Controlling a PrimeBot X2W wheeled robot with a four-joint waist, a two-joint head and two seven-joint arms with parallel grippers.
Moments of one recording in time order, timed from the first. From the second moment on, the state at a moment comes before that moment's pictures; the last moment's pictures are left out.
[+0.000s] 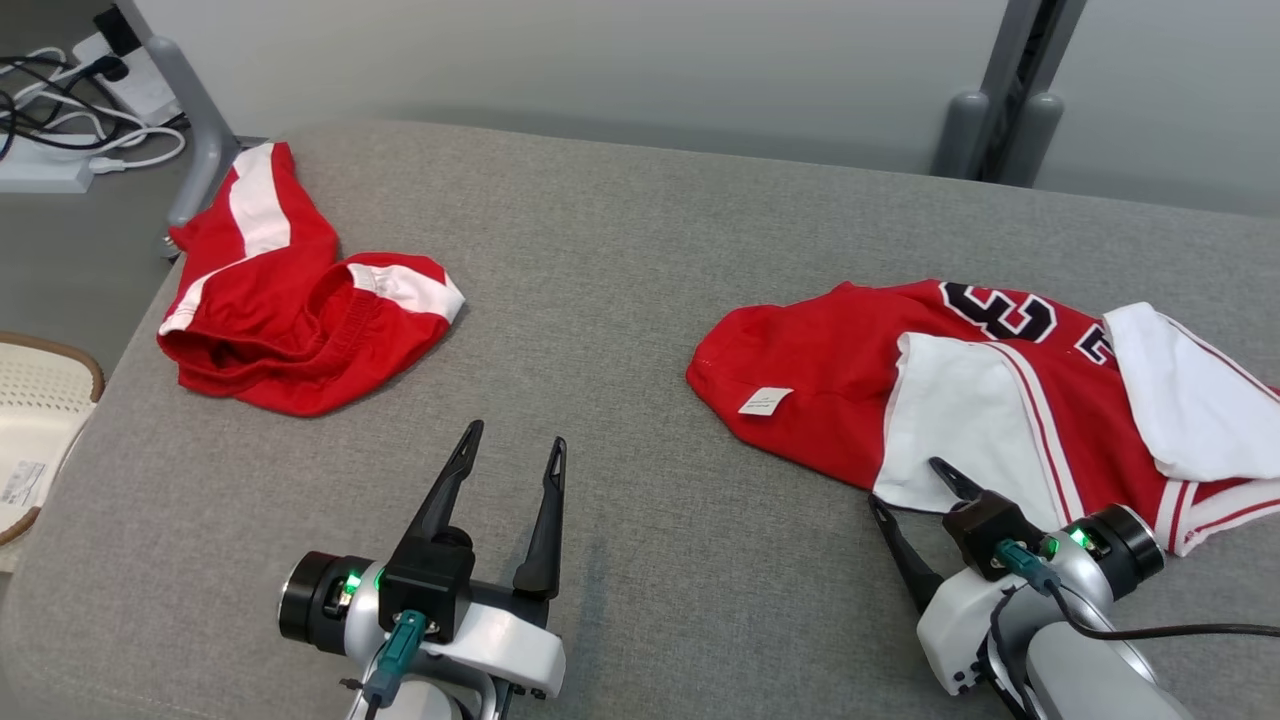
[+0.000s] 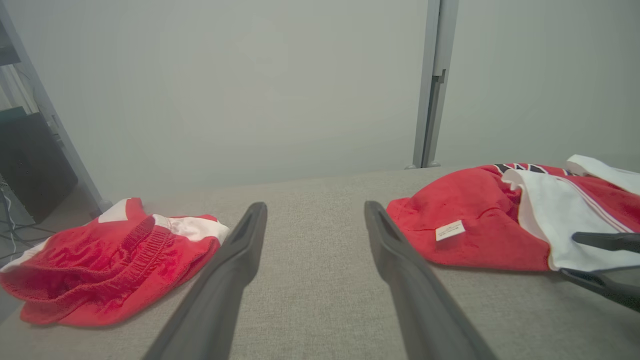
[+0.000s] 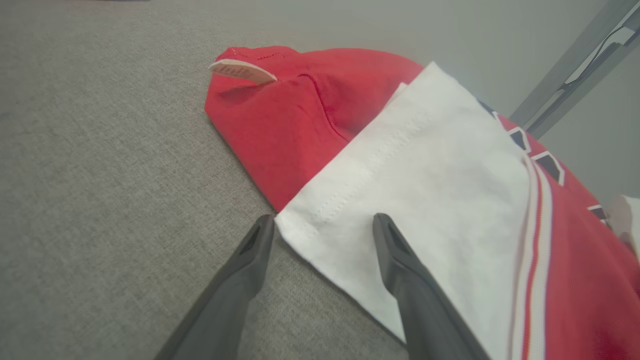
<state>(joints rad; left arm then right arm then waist) -0.14 0.05 -0.36 0.20 -0.13 0.14 -0.26 -0.38 -0.16 0.40 0.70 -0.03 0.13 -0.22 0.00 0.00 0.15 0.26</state>
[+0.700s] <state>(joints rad) -0.12 0.05 -0.33 0.21 -0.13 0.16 -0.26 -0.40 -0.12 0.32 0.71 -0.04 0.13 -0.26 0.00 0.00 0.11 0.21</state>
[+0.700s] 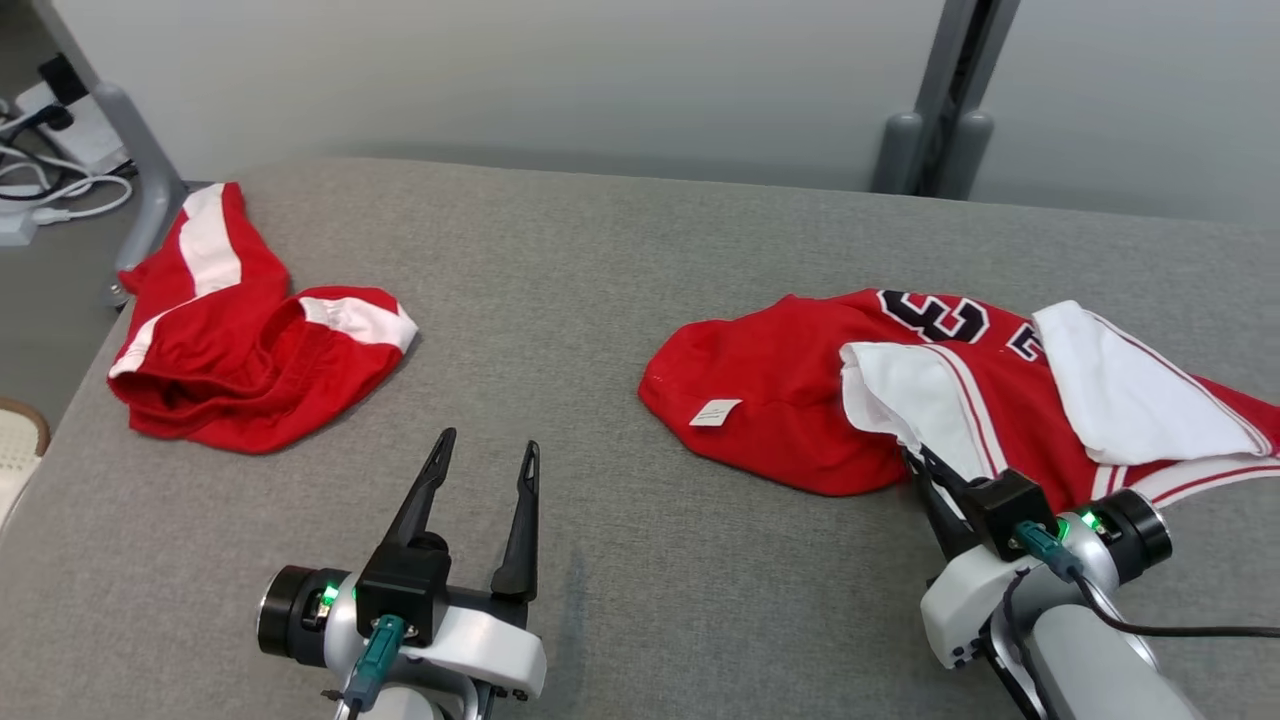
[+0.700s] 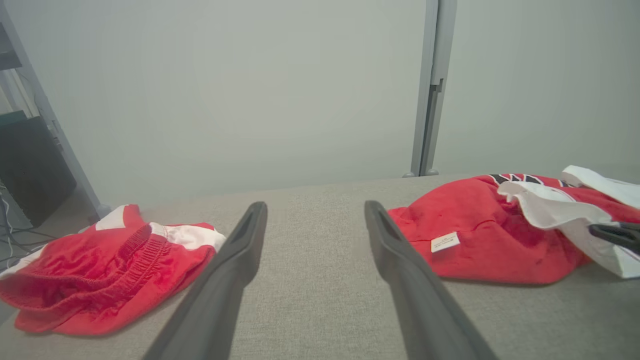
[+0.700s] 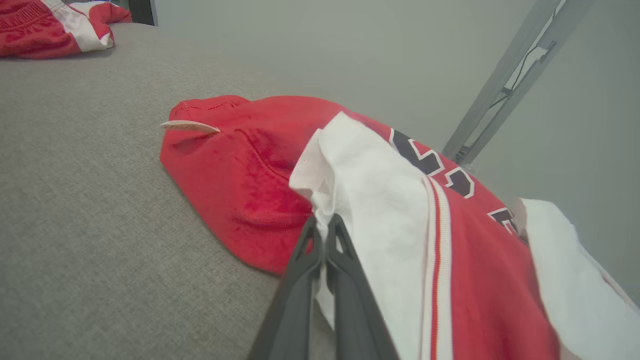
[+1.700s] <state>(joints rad) -0.11 0.05 -0.29 0.19 -0.12 0.15 -0.26 0.09 -0.49 0.01 0.07 0.03 0.13 0.11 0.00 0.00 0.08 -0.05</state>
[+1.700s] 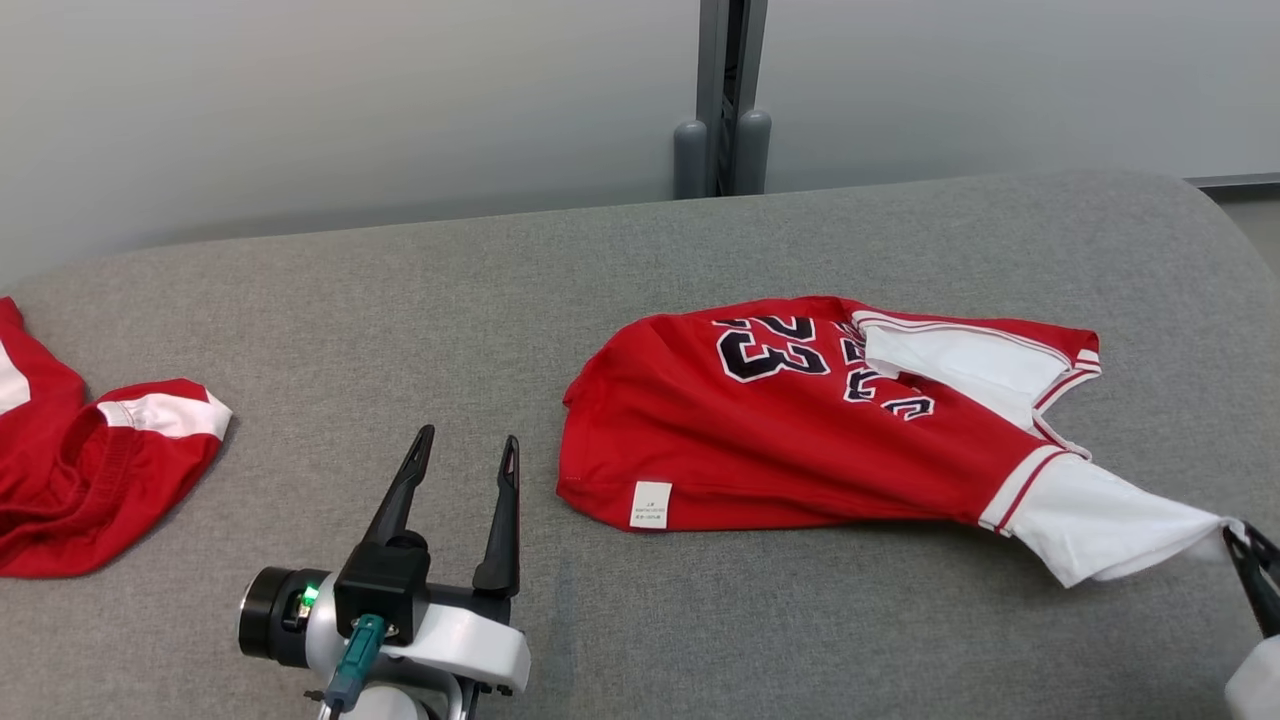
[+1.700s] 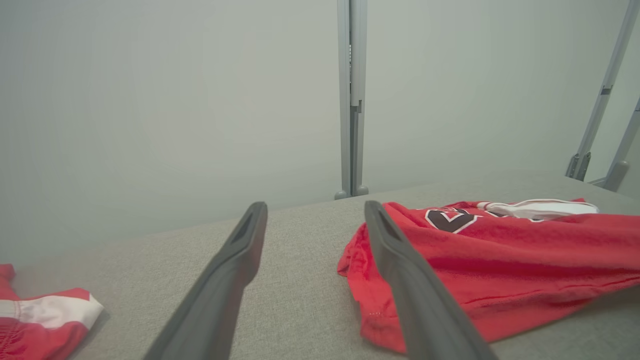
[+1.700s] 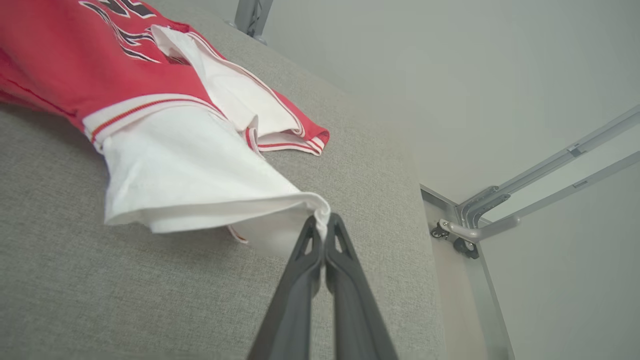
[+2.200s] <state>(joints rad) -0.12 0.05 -0.27 0.21 -0.09 0.14 -0.26 0.03 -0.40 -0.06 0.14 0.17 0.13 0.14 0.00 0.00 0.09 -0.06</state>
